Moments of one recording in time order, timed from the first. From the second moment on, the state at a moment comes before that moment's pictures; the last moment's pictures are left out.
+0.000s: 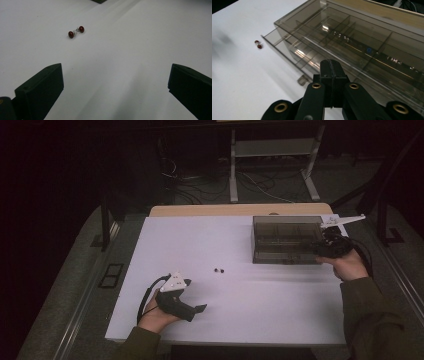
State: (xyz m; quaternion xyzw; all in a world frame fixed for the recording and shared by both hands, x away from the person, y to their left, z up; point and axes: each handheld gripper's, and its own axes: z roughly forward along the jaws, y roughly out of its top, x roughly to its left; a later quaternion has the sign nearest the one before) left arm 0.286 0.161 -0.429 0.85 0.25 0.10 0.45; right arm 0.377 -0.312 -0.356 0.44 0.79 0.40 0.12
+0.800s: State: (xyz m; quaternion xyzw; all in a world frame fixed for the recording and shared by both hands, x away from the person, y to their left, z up) left arm 0.285 0.162 -0.428 0.85 0.25 0.10 0.44; right arm 0.381 -0.311 -0.373 0.44 0.81 0.37 0.12
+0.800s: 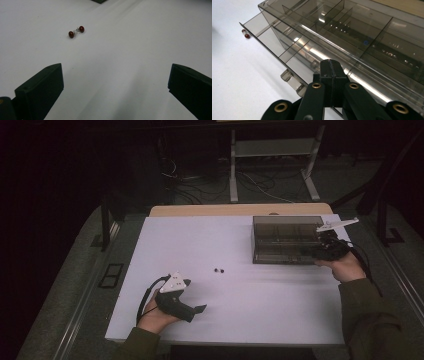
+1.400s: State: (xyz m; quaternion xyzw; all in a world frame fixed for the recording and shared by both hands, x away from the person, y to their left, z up) left arm 0.285 0.161 -0.428 0.86 0.25 0.10 0.44; right arm 0.378 -0.307 -0.377 0.44 0.81 0.36 0.11
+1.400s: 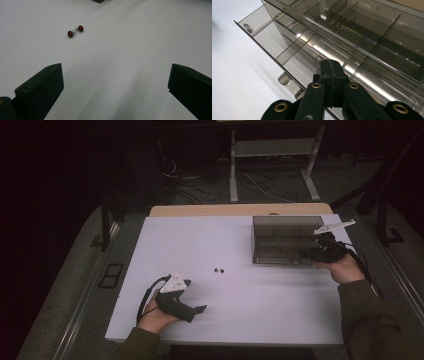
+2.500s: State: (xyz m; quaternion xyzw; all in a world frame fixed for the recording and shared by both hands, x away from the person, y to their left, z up) left arm 0.284 0.161 -0.429 0.86 0.25 0.10 0.44; right arm 0.365 -0.305 -0.378 0.42 0.82 0.36 0.11
